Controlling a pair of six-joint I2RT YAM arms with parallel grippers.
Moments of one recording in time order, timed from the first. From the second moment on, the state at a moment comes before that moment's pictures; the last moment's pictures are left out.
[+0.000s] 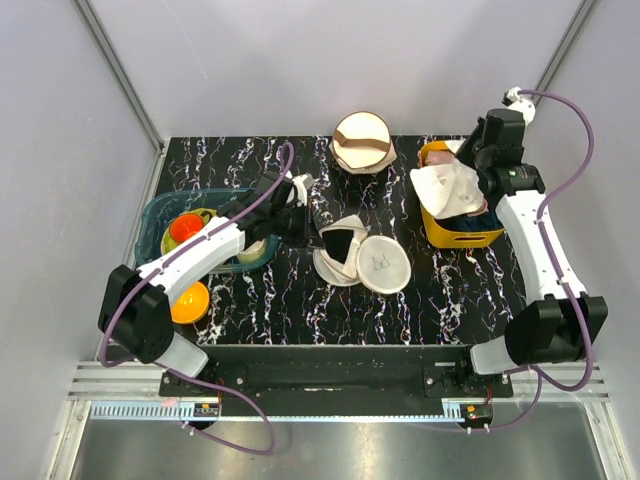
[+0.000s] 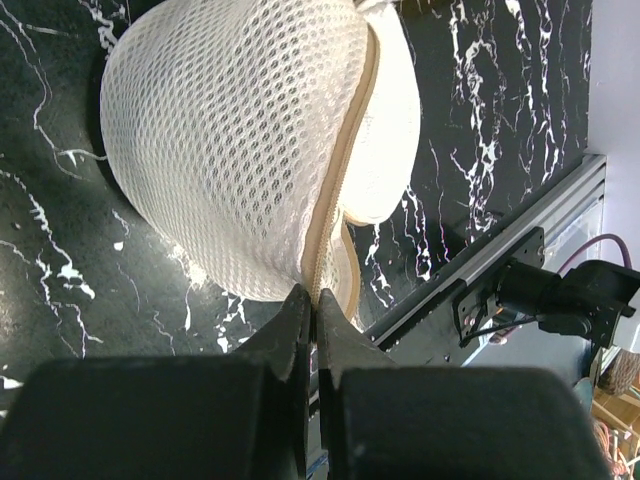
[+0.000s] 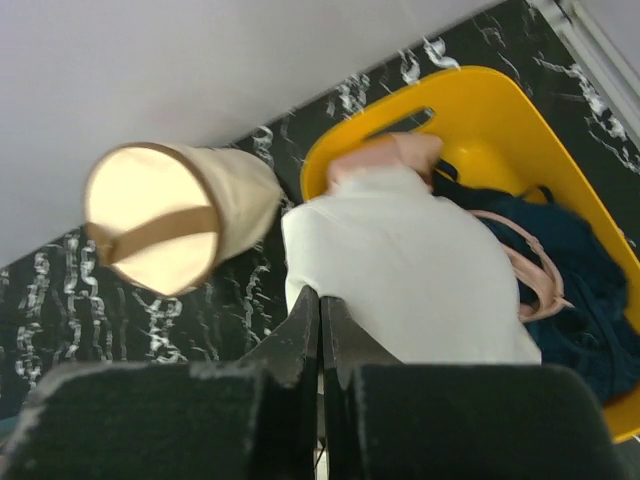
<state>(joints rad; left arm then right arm) -0.57 1.51 1.19 -0.49 0.40 -0.55 0.10 1.44 1.50 -0.41 0.21 0.47</state>
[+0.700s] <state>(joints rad) -0.57 1.45 1.15 -0.53 0.40 -0.55 -0.16 1.38 1.24 -0.39 0.17 0.56</state>
